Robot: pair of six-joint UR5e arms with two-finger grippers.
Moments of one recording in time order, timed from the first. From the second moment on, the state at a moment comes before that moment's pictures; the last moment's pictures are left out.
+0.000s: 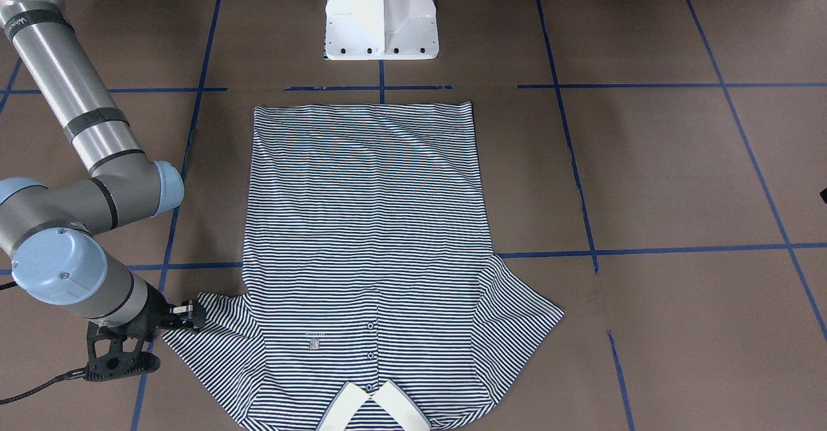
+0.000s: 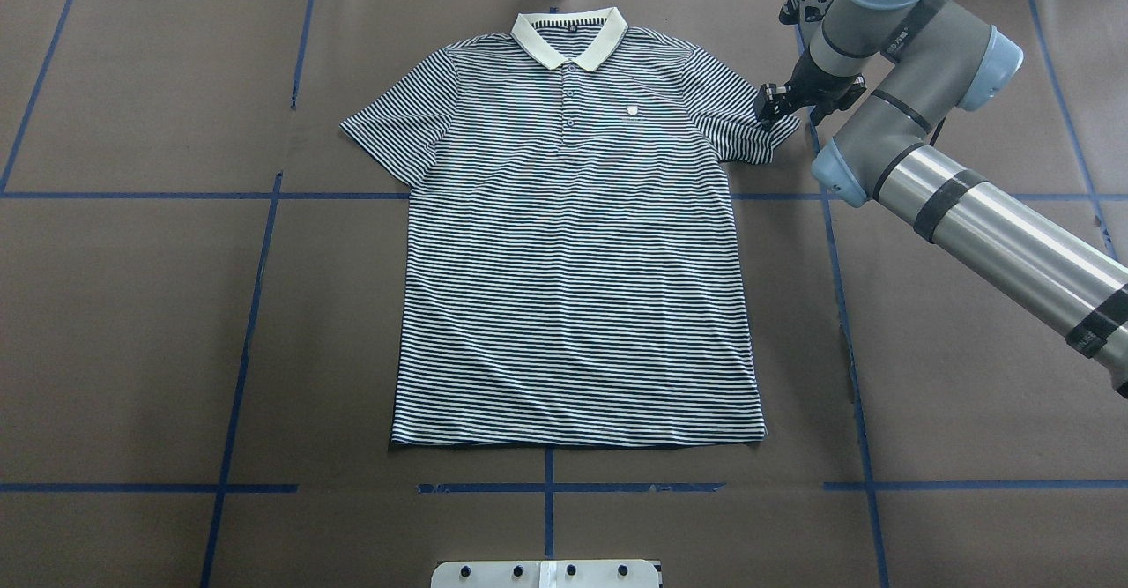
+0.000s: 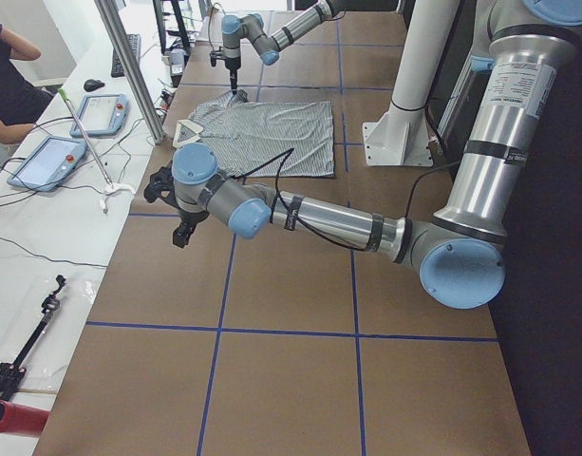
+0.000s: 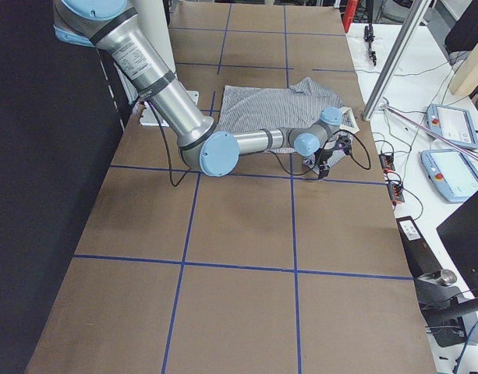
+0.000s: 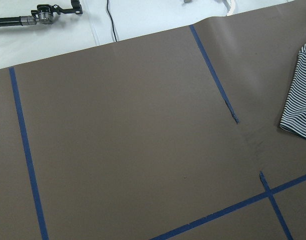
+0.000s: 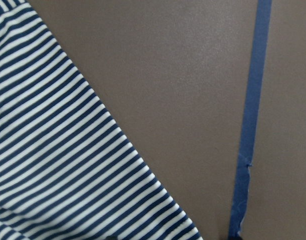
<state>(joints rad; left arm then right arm) -1.46 -1.81 -1.56 -1.98 -2.45 -0.21 0.96 -0.84 0.94 -1.09 2.10 0.68</state>
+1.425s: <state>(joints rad) -1.47 -1.83 -1.55 -1.97 -2.46 -0.21 0.97 -0.78 1.07 -1.10 2.22 0.69</state>
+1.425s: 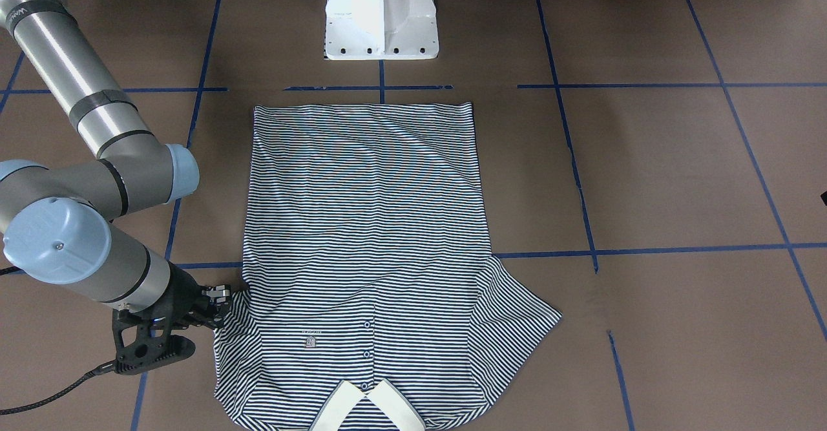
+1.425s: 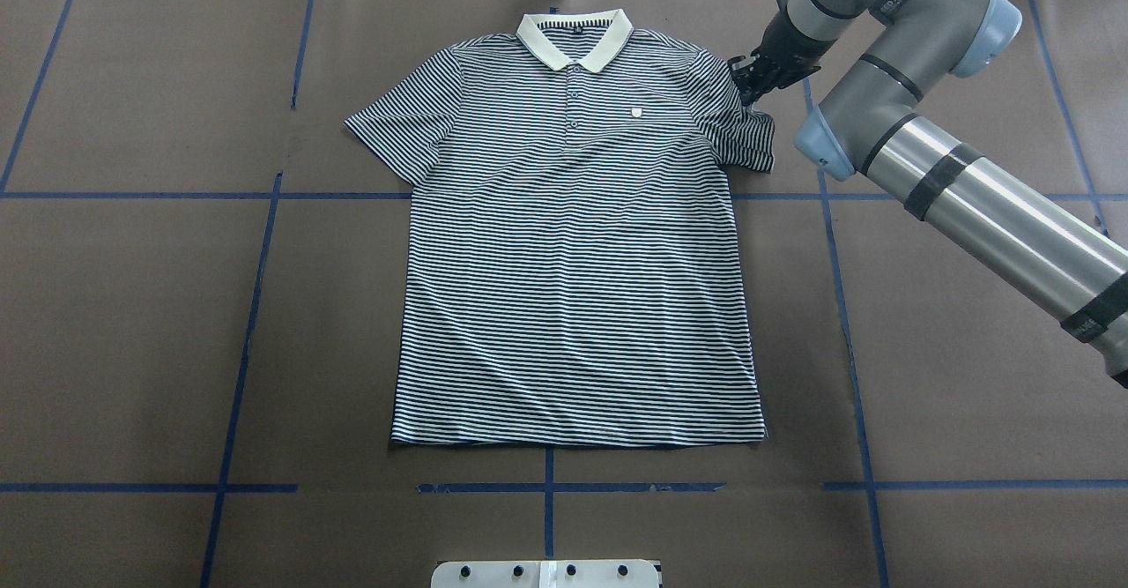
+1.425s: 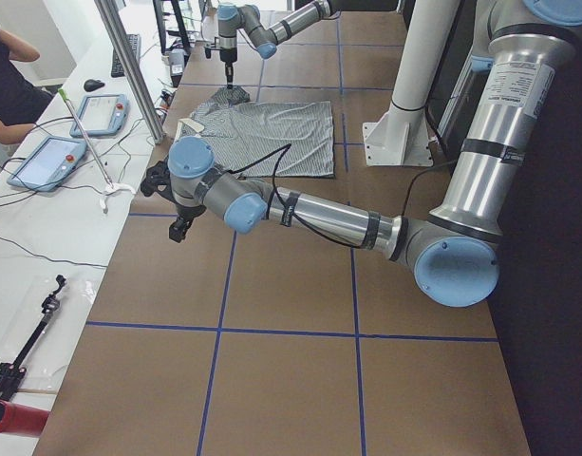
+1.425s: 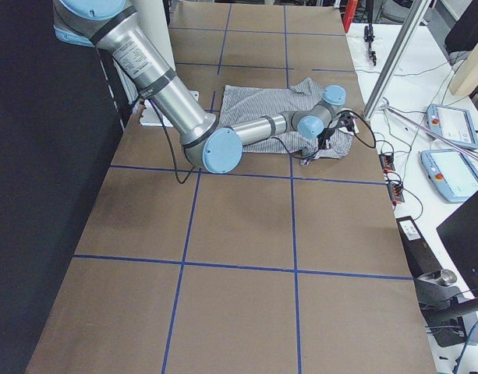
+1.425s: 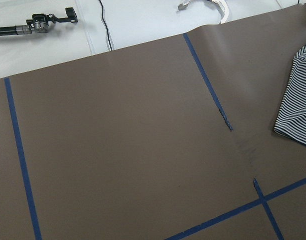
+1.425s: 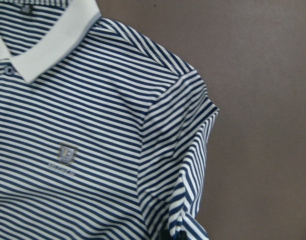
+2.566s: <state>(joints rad) -1.43 -1.87 -1.53 -1.98 -2.44 -0.28 0.89 -0.54 0.83 -1.06 2.08 0.77</state>
